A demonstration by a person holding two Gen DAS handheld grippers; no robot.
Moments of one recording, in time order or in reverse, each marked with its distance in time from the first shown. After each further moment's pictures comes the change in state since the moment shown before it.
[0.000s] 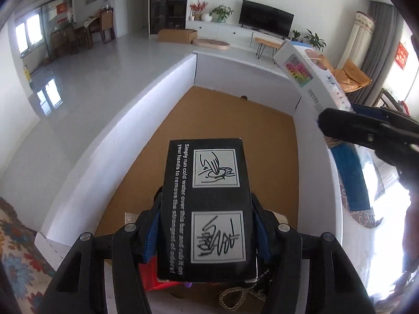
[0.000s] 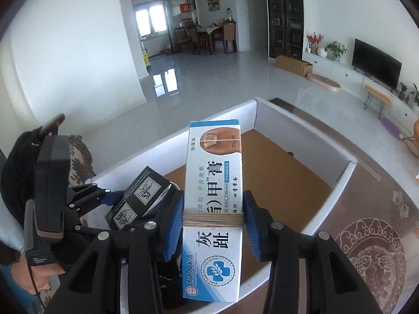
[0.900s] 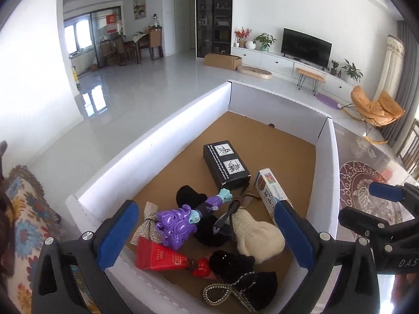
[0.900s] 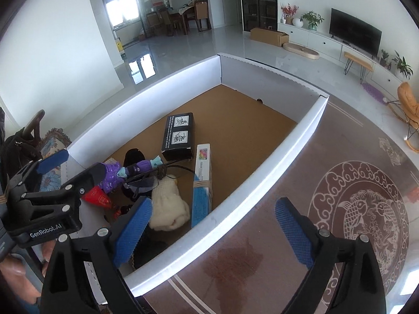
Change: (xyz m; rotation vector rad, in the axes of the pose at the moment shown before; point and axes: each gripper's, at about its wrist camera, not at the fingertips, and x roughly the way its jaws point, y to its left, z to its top) left arm -0.044 -0.043 -0.030 -0.118 -0.187 0.261; right arm -0.029 -0.044 -0.073 0.114 0.102 -0.085
